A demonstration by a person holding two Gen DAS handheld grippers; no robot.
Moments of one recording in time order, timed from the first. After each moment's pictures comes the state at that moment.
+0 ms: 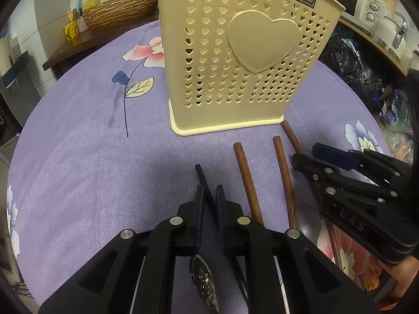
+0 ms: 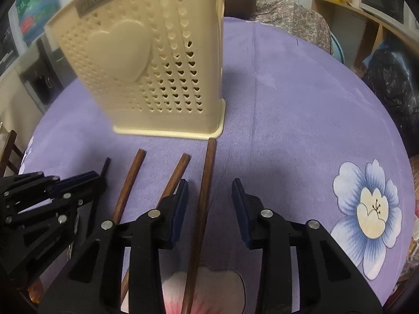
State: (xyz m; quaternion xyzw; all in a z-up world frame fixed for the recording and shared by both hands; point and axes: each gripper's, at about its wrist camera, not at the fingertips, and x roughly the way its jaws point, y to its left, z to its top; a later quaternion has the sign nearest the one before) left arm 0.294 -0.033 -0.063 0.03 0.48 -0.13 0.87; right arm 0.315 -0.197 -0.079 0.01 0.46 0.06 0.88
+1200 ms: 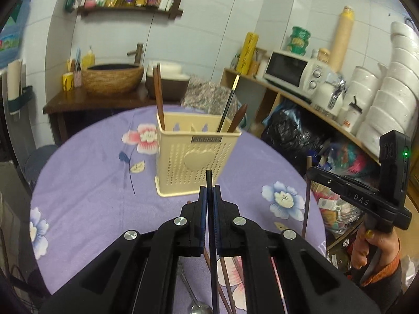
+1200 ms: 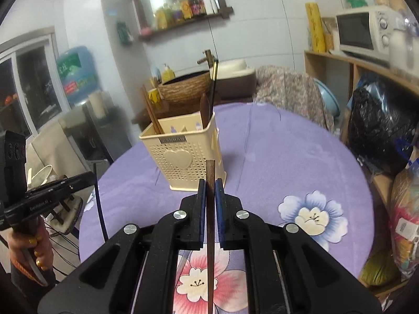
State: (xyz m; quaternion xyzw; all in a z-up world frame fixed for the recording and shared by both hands) left arm 0.183 0.009 0.074 -0.05 0.29 -0.23 0.93; right arm 0.182 -0.269 0.054 0.09 0.29 0.12 0.95
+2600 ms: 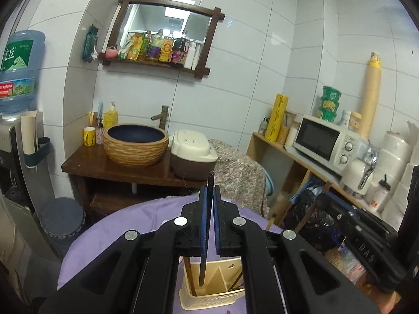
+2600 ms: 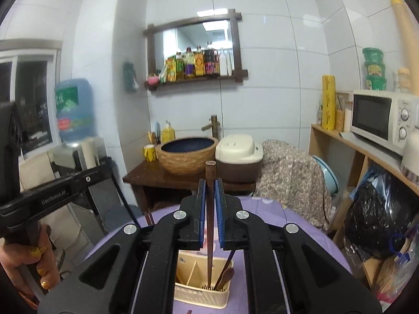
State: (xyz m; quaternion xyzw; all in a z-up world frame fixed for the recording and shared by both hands) left arm 0.307 0.008 0.202 -0.08 0.18 -0.14 0.97; right arm 0.312 -0.205 0.190 0.03 0.16 0.09 0.98
